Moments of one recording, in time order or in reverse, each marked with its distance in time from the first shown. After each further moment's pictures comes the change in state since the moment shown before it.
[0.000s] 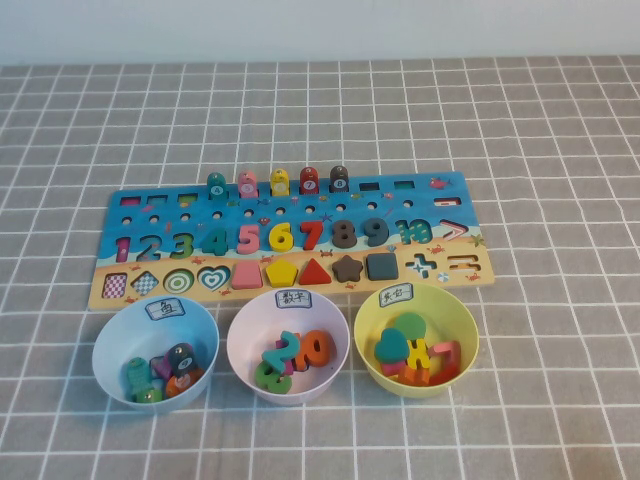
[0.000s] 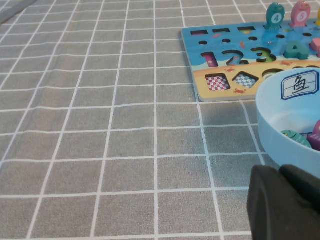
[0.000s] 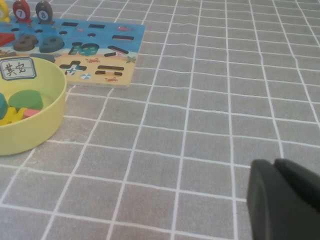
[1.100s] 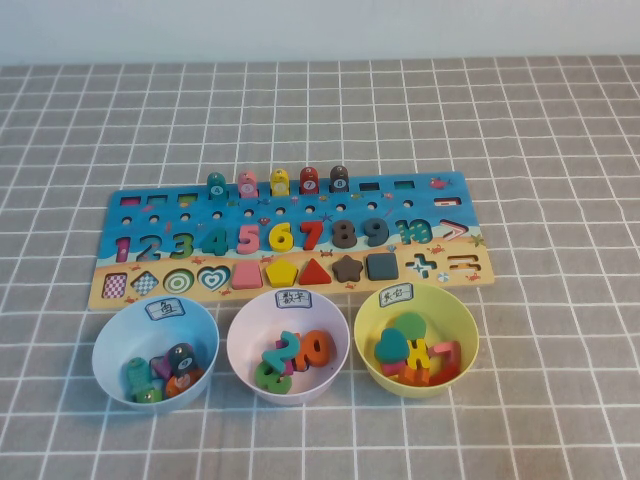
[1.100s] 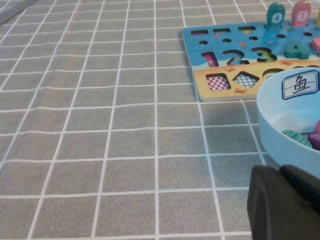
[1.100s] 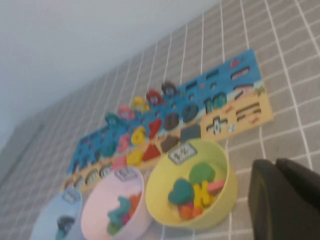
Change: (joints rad) right arm 0.000 0.213 -0.183 0.732 -0.006 -0.002; left arm 0.000 0.000 0.000 0.005 0.000 0.000
